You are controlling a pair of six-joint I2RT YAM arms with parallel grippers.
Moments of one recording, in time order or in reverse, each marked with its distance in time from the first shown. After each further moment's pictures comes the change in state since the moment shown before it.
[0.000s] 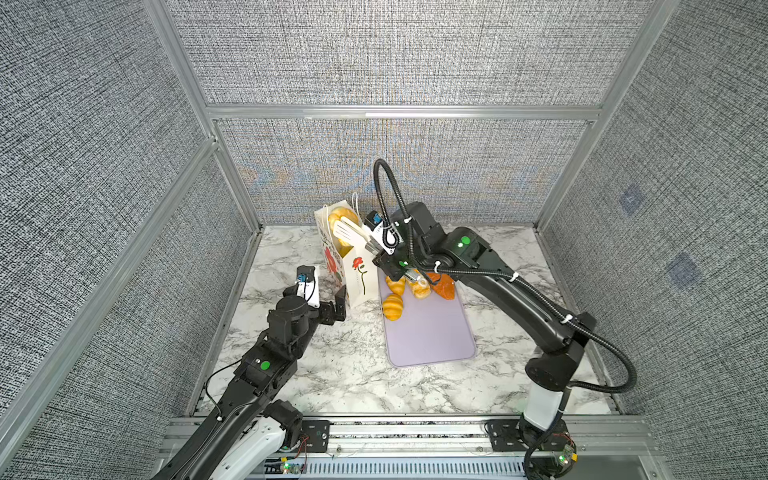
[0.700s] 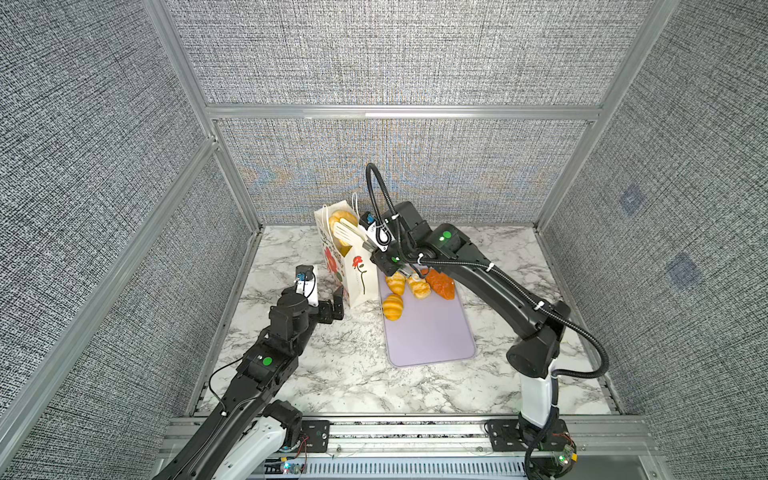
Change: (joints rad) left arm 0.039 0.038 -0.010 0.004 0.026 -0.003; right arm -0.046 0.119 0.054 0.013 0.000 -0.031
